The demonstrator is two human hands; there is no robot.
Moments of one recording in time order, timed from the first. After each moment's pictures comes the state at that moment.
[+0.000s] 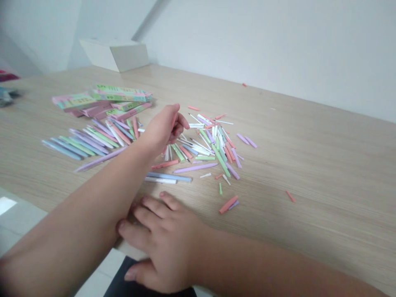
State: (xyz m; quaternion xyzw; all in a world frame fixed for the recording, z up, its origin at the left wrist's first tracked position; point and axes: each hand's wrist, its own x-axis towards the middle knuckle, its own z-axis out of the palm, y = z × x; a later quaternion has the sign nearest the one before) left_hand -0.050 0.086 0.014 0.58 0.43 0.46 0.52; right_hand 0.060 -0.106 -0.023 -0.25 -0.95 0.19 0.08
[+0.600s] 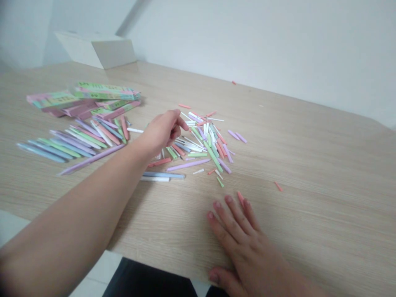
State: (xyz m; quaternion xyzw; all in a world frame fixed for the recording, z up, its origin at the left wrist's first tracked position) left_hand -0.042 0.078 0.008 0.64 0.42 0.43 0.47; right_hand 0.198 -0.187 -0.039 -0.44 -0.90 -0.01 0.02
